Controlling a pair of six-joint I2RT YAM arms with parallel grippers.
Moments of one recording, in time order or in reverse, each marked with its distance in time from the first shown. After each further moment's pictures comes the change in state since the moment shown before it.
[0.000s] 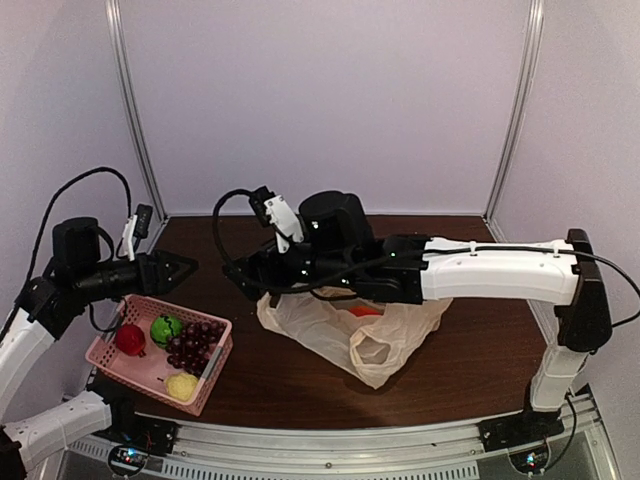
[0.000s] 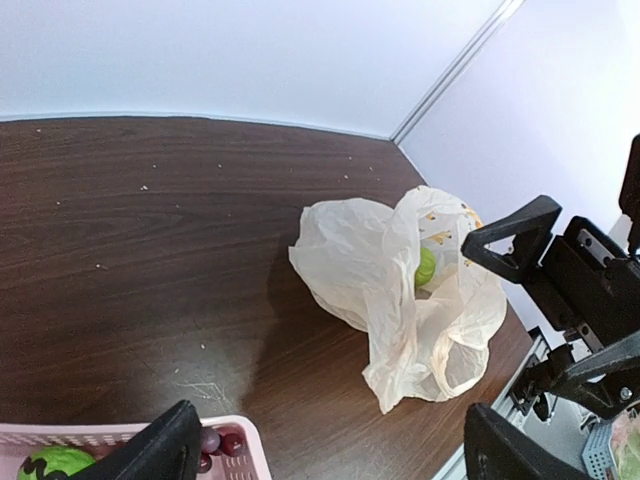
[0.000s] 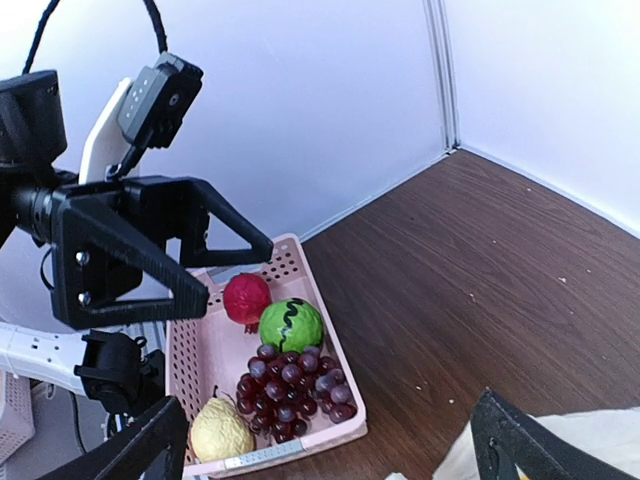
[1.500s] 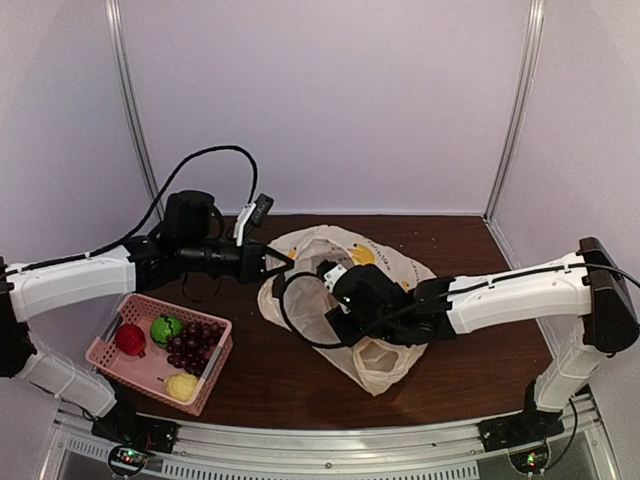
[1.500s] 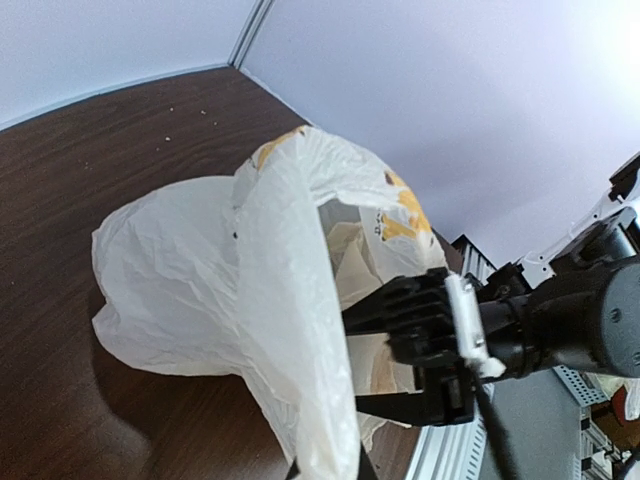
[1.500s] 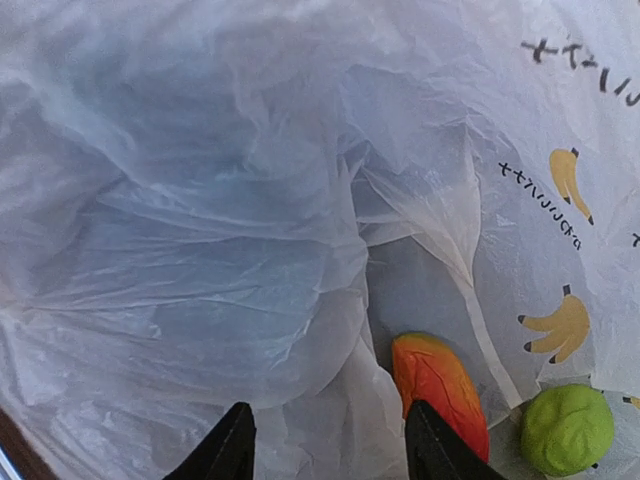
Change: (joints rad) left arm -0.412 0.719 0.227 0.464 0.084 0.070; right arm -0.024 -0.200 -0.509 -0.196 0.408 -0.042
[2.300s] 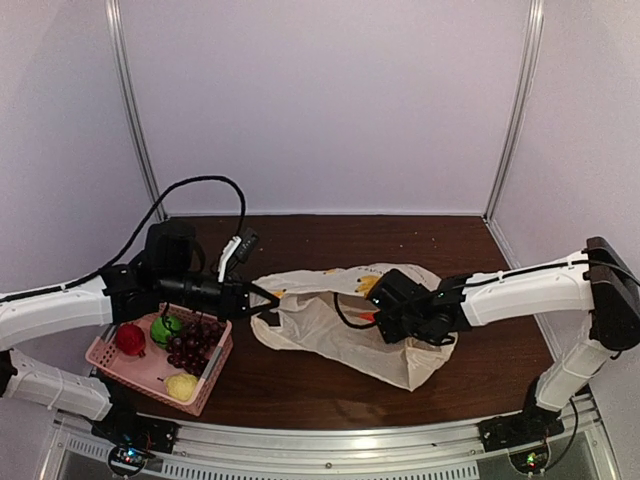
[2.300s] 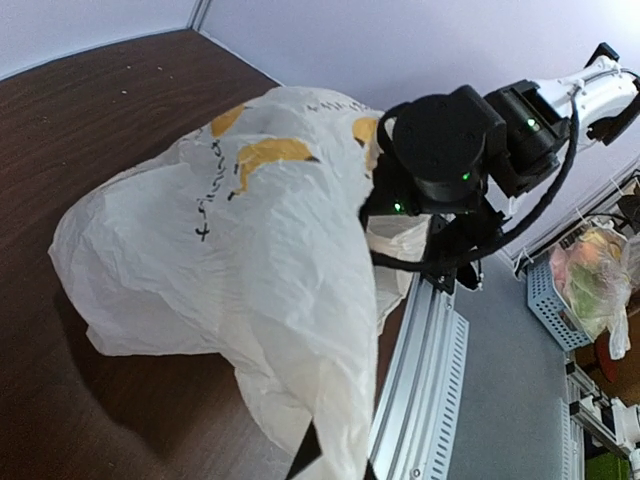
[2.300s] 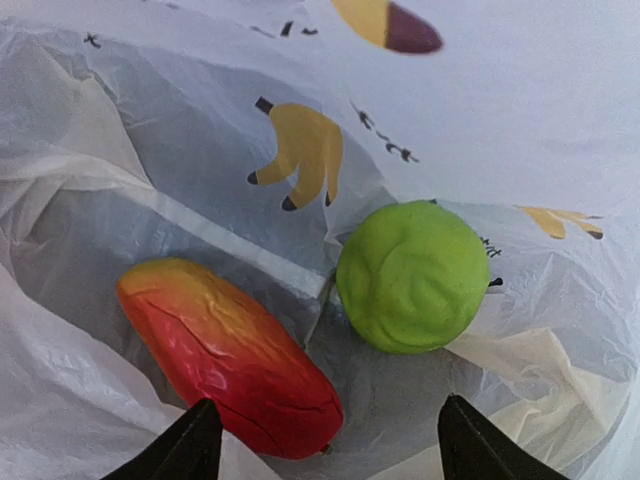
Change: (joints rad) left arm -0.053 -0.217 -0.208 -0.041 0.029 0.023; right arm -0.161 -0.048 -0.163 -0.210 0.141 0.183
